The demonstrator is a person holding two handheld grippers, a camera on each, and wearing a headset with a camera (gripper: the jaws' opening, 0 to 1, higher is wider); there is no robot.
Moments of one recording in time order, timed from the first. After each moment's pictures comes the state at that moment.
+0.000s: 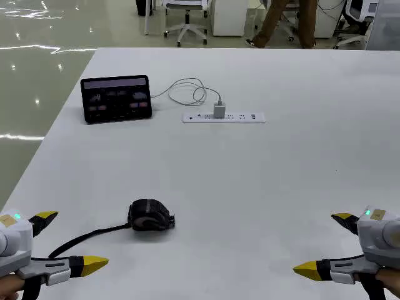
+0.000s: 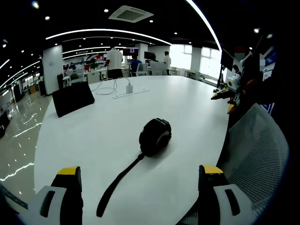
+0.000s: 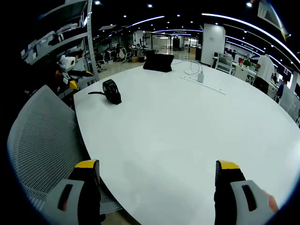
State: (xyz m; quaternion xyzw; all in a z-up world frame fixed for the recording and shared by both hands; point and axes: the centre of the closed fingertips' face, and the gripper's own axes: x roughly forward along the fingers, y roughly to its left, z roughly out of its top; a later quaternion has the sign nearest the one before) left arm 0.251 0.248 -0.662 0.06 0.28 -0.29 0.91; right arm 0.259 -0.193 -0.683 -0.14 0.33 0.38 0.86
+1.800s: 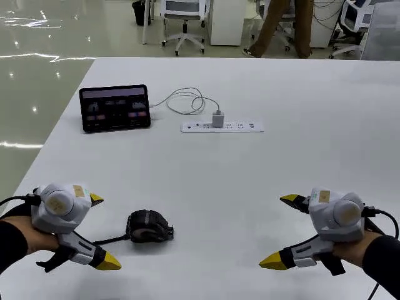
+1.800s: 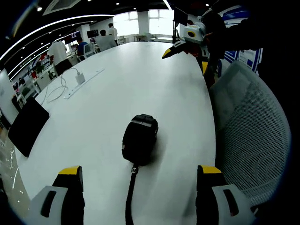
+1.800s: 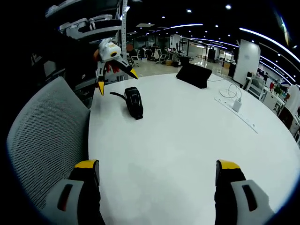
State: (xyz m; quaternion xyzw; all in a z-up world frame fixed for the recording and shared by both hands) left arm 0.299 0.189 -0.685 0.25 0.35 -0.46 0.78; right arm 0.299 -0.095 -0.671 -0.20 0.27 0.52 0.79
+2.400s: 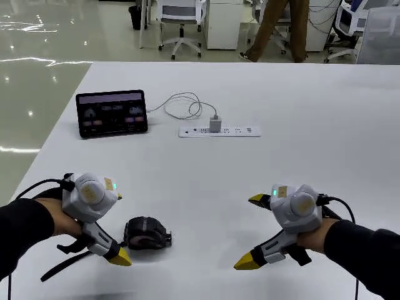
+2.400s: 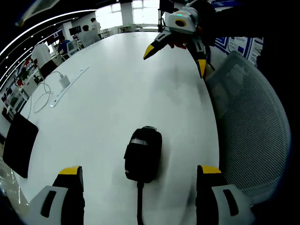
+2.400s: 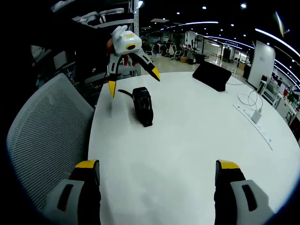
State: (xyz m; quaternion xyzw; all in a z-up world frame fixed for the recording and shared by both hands) left arm 0.324 0.164 -0.694 0.30 0.37 -0.50 0.72; right arm 0.309 -0.039 -0.681 -0.22 0.28 0.57 0.74
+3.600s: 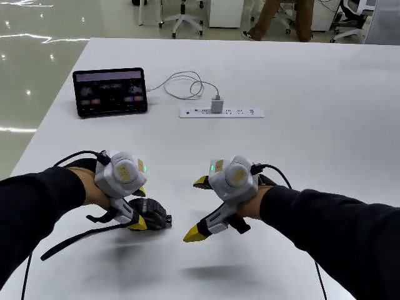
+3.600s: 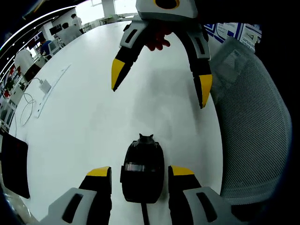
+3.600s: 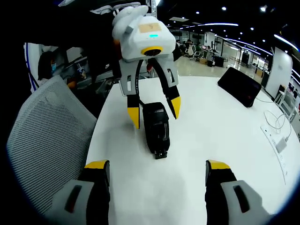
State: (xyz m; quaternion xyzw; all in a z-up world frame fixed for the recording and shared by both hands) left arm 0.326 0.134 -0.715 0.35 0.39 -0.53 0.66; right arm 0.313 0.065 -0.696 -0.24 0.28 0.63 0.69
